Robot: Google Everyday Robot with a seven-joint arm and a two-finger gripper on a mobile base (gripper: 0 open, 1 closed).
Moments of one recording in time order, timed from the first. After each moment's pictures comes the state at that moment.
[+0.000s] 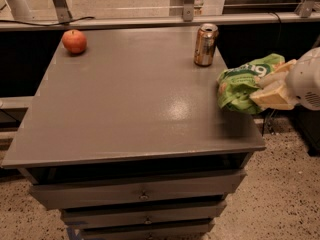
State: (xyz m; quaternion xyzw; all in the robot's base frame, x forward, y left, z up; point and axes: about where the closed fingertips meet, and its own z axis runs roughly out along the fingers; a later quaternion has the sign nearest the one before) arm 0.478 -0.223 0.939 -0.45 0.80 -0.06 0.38
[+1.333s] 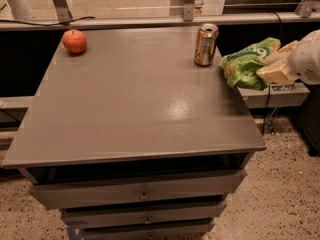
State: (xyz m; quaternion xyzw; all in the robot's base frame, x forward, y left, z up) arm 0.552 -0.267 0.940 -0.46 0.78 -0.08 0.42
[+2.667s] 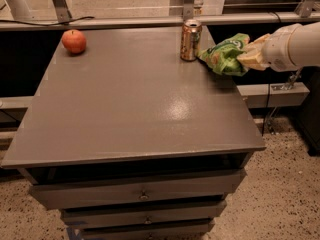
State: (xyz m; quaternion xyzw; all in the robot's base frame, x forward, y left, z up) arm 0.642 -0.246 0.918 -0.47 0.74 -0.05 0.47
